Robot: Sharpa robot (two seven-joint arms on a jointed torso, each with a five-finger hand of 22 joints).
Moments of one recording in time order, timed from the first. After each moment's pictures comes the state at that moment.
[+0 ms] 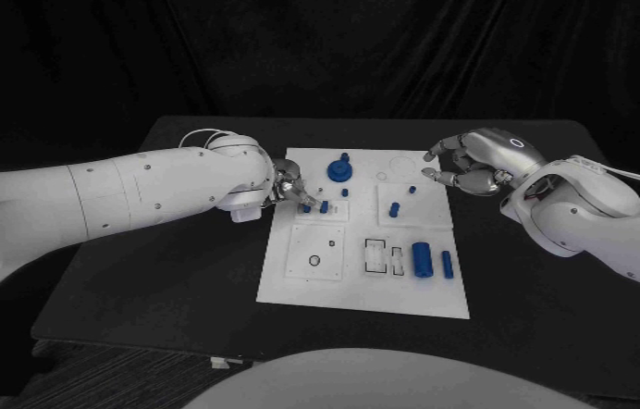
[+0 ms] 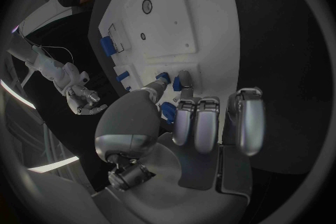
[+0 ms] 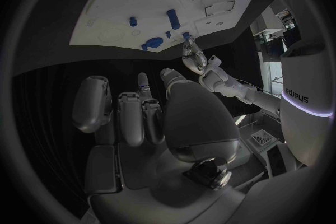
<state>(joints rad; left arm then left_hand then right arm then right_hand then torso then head) 1.29 -0.70 -0.21 1.38 -1.01 0.11 -0.50 0.90 -0.01 0.28 0.19 0.09 0.93 0.05 0.35 1.16 1.47 -0.01 1.57 1.31 1.47 -0.06 1.57 1.31 0.05 1.47 0.05 1.42 1.31 1.27 -0.95 -0.21 1.57 -1.51 -0.52 0.03 1.27 0.00 0.10 0.27 0.42 0.78 0.11 0.34 0.18 1.47 0.01 1.57 1.31 1.47 -0.06 1.43 1.31 0.08 1.45 0.05 1.15 1.31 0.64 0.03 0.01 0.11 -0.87</state>
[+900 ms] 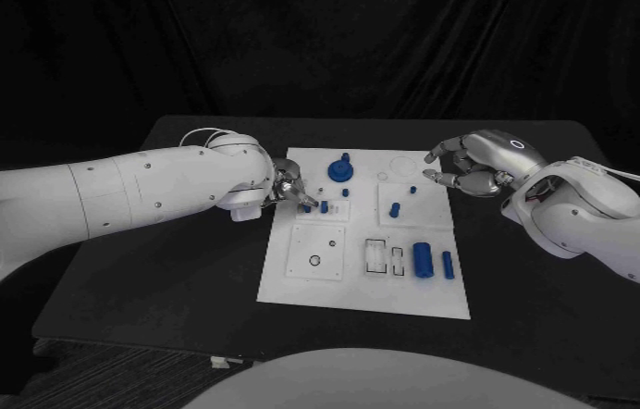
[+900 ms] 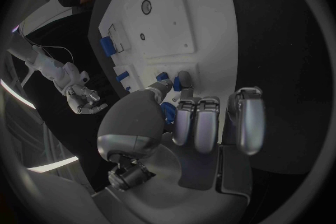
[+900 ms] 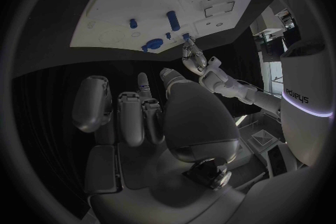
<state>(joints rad) 1.29 -0.70 -0.21 1.38 -1.01 0.12 -0.49 0.97 0.03 0.25 0.19 0.33 0.92 0.05 0.35 1.19 1.47 -0.01 1.57 1.31 1.47 -0.06 1.57 1.31 0.05 1.46 0.05 1.40 1.31 1.27 -0.95 -0.21 1.57 -1.51 -0.51 0.02 1.27 0.00 0.10 0.27 0.43 0.78 0.11 0.34 0.17 1.47 0.01 1.57 1.31 1.47 -0.06 1.43 1.31 0.08 1.45 0.05 1.15 1.31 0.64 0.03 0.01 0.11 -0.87</state>
